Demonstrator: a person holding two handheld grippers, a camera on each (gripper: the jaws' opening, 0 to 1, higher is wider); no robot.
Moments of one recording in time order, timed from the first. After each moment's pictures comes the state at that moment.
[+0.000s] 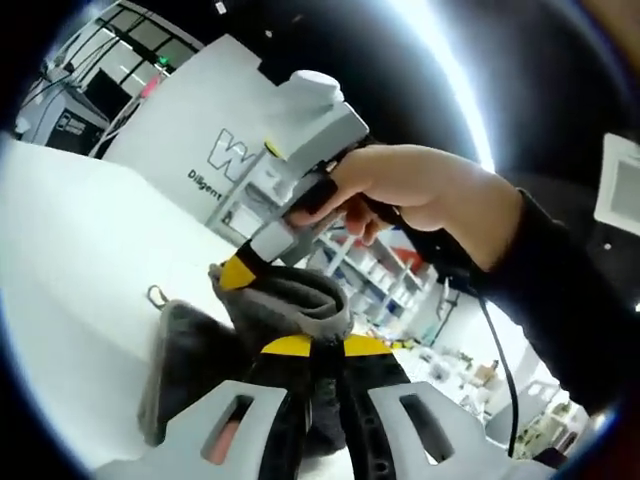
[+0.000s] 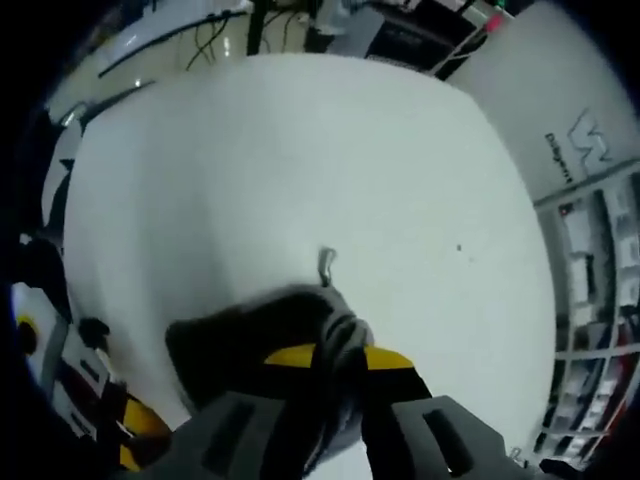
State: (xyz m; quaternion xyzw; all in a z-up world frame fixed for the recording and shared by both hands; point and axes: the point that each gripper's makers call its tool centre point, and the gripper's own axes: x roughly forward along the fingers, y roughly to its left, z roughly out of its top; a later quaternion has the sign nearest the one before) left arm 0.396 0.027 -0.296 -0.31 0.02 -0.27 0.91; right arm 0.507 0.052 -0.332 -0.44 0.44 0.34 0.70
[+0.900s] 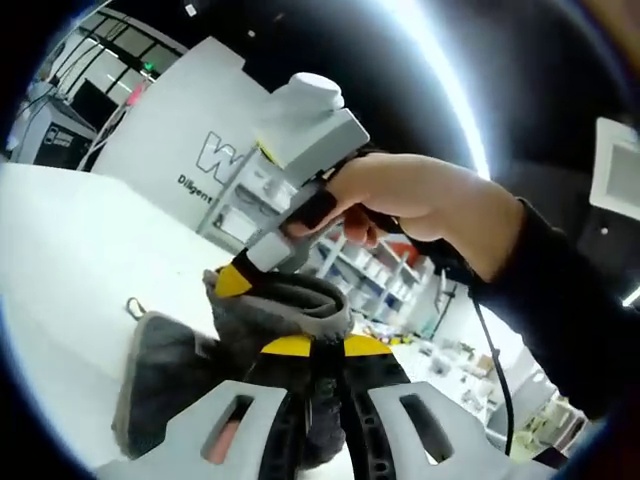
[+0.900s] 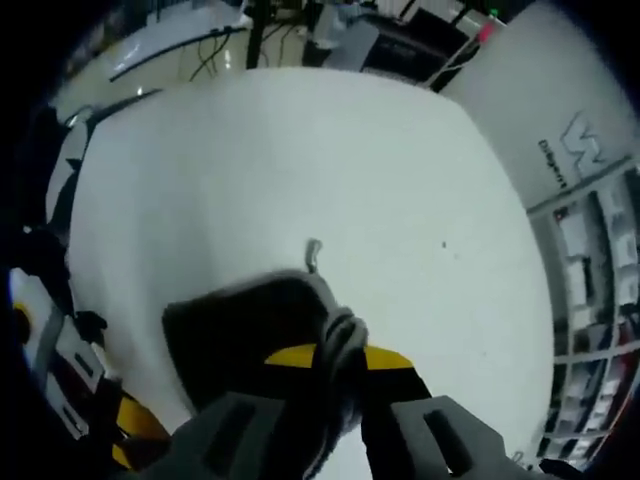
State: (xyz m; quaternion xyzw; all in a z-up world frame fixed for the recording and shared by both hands) left arm 0.400 0.003 -0.279 -0.29 0.01 -0.29 0.91; right arm 0.509 0.029 -0.319 -0.43 0.42 0.35 0.72
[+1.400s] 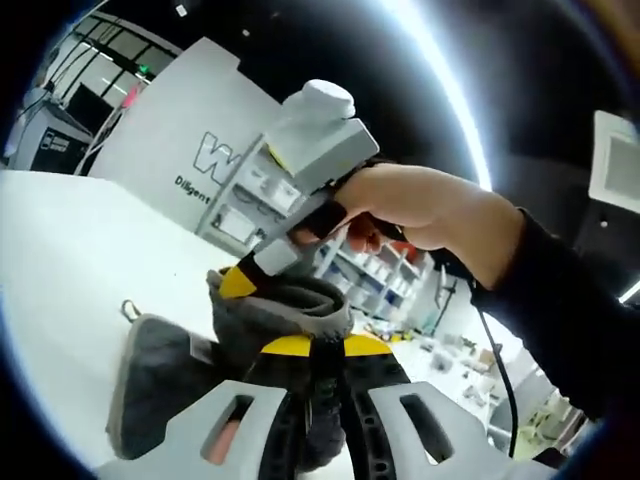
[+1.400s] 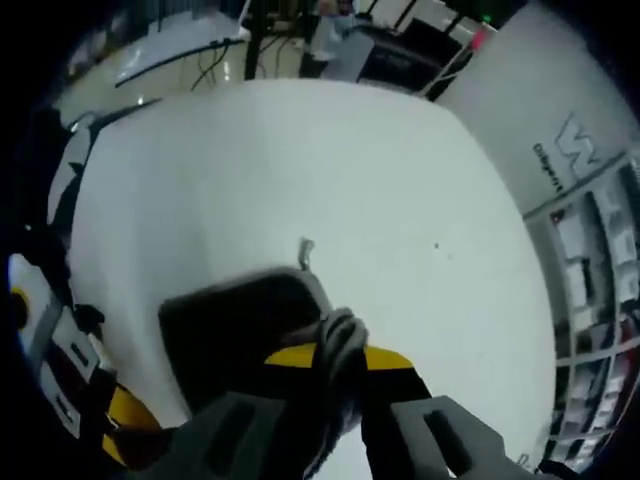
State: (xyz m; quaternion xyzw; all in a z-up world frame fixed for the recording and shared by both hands) left arm 0.403 -0.007 -0.277 -0.27 0.02 -0.29 0.92; right arm 0.509 0.015 -0.316 -0.41 0.40 0.36 0.74
